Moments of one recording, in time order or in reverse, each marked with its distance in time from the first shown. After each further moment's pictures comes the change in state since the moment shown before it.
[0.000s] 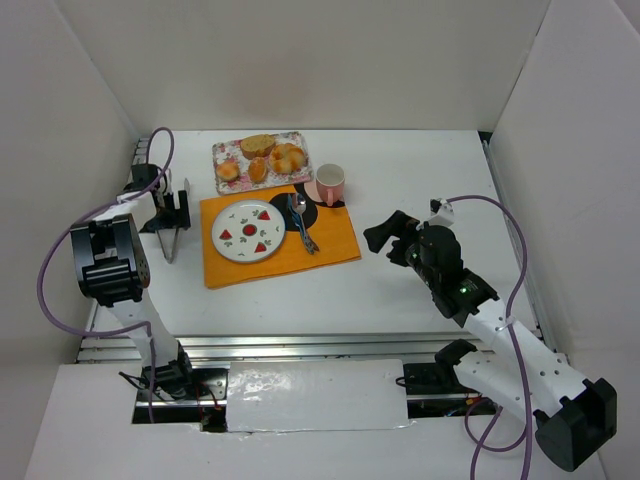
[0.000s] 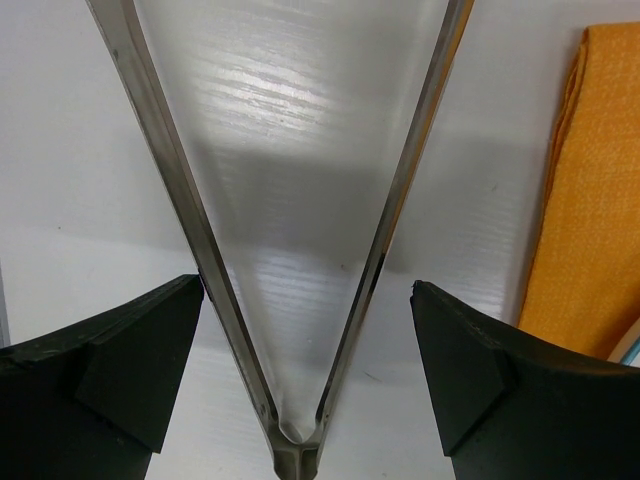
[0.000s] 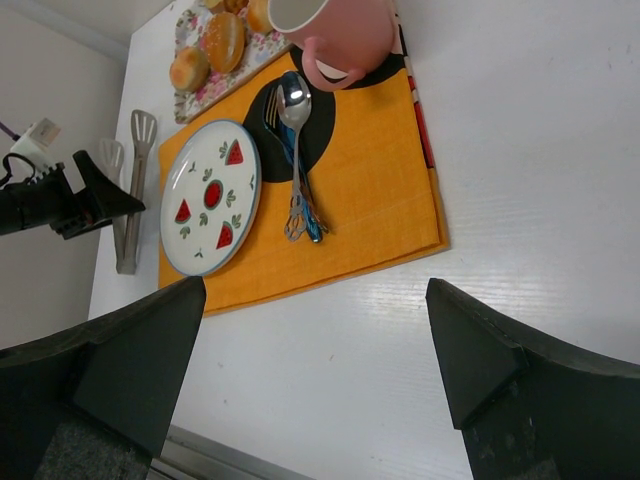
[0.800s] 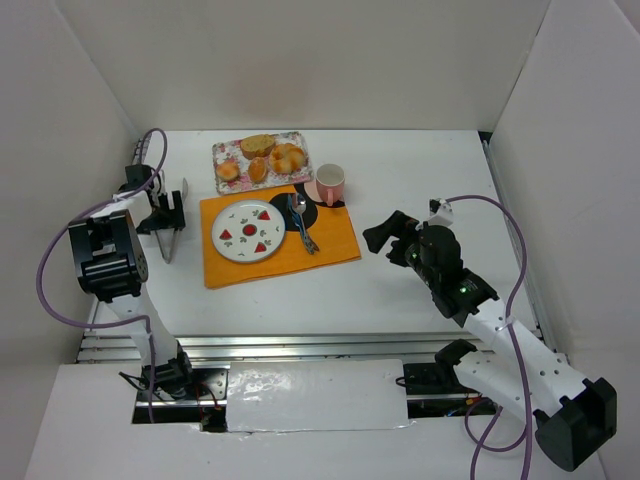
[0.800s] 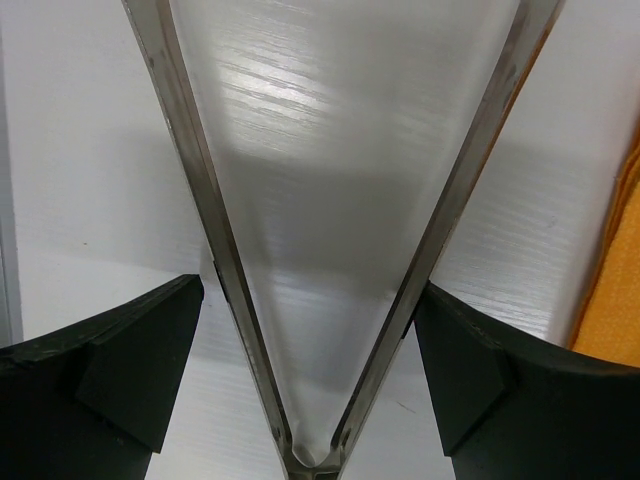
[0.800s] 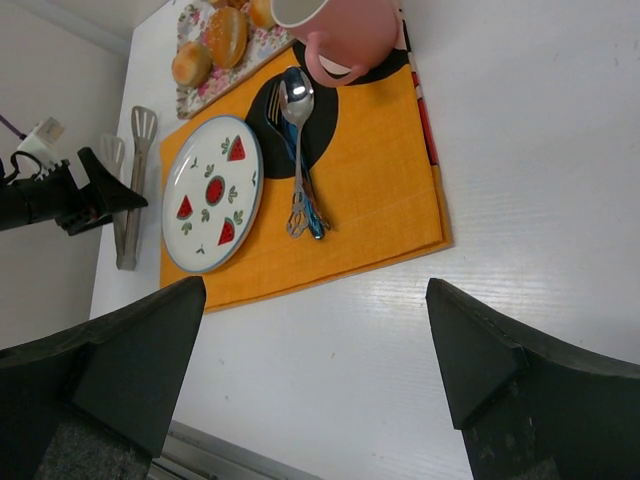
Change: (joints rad) left arm 0.035 0.053 0.037 0.008 -0.003 -0.002; right arm 0.000 0.001 0.000 0.000 -0.011 0.000
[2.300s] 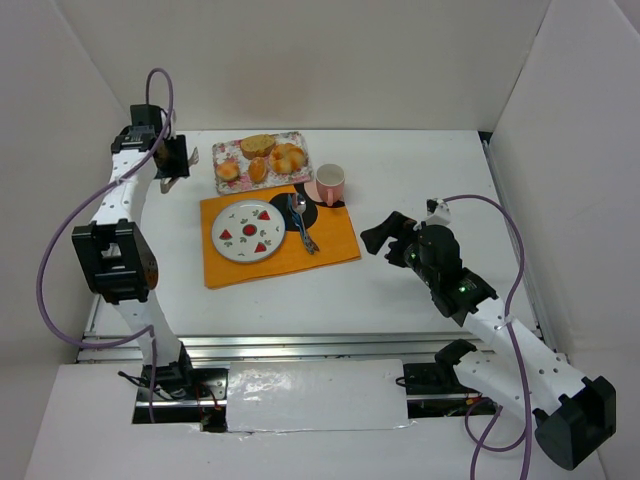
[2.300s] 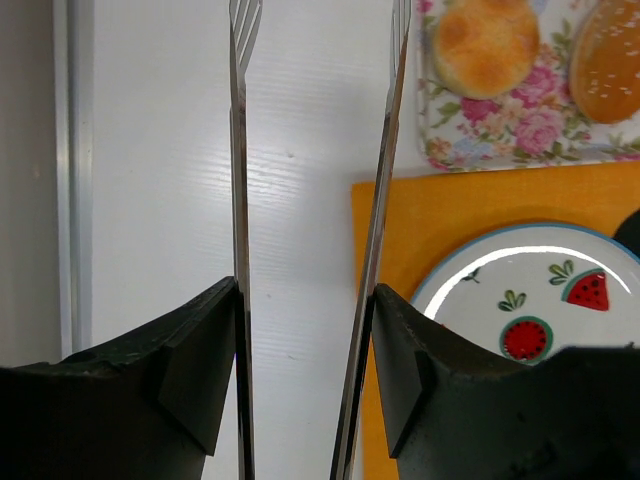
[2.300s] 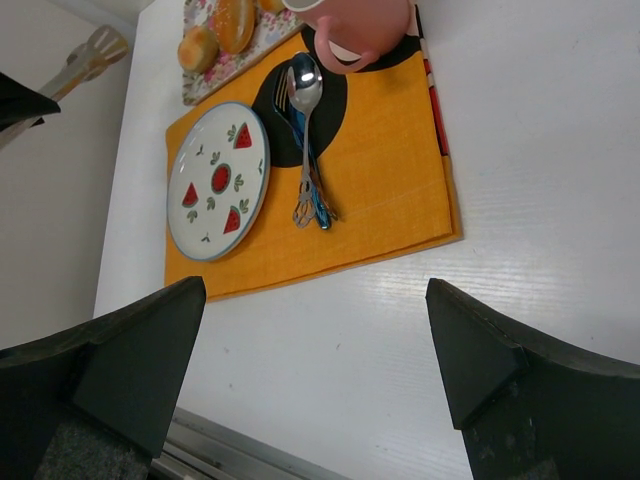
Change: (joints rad) left arm -0.144 -0.047 0.489 -0.361 0.004 -0.054; right arm 0.000 0.010 0.001 0.000 -0.033 0.000
